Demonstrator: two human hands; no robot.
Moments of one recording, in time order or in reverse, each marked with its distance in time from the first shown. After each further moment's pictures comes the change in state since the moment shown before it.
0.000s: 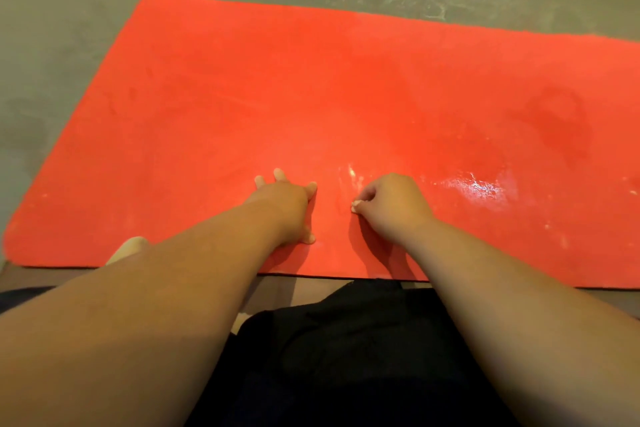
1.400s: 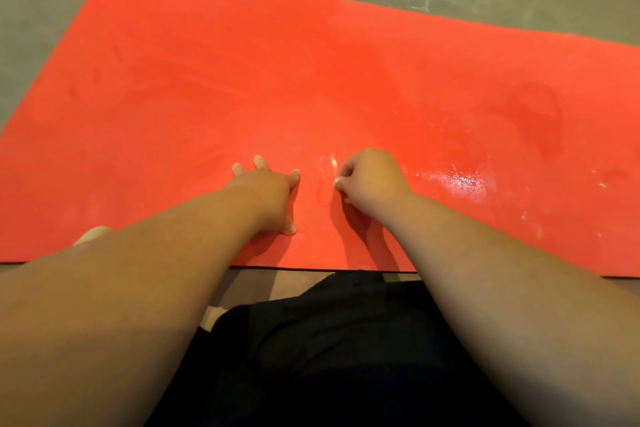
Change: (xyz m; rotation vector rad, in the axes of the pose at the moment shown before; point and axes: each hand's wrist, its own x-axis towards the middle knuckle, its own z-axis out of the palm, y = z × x) left_hand 0.003 0.002 -0.002 0.015 -0.006 -0.008; right_hand 0.019 -0.002 -0.003 -0.047 0.000 -0.018
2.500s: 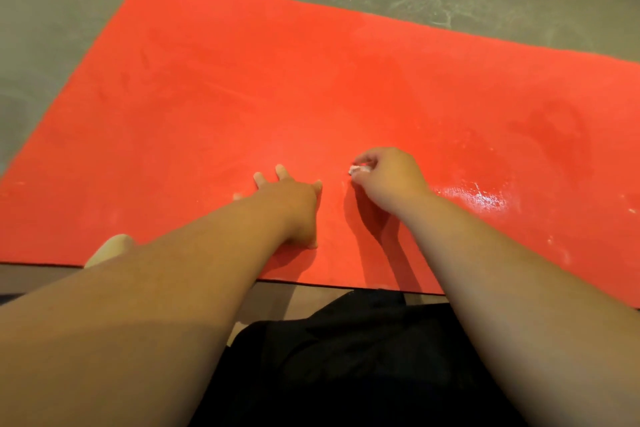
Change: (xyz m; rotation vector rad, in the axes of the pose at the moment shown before) left_hand -0.005 0.007 -0.007 -0.019 -0.029 -0.038; right_hand 0.014 -0.013 -0.010 0.165 0.075 0.065
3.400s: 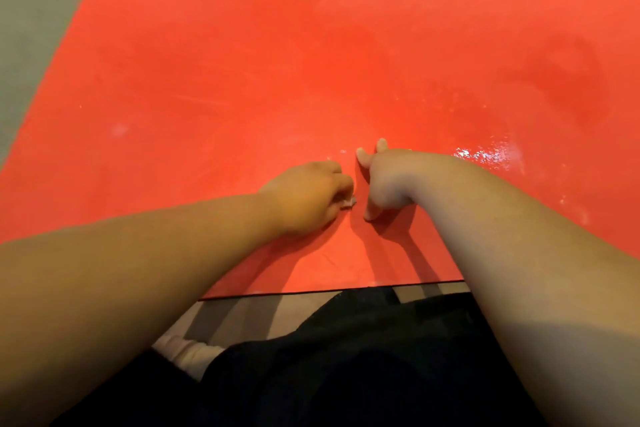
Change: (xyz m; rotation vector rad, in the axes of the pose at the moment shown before) left_hand 0.041 0.031 0.008 0.059 0.435 0.685; right_hand 0.004 0.022 -0.025 -0.608 -0.583 0.031
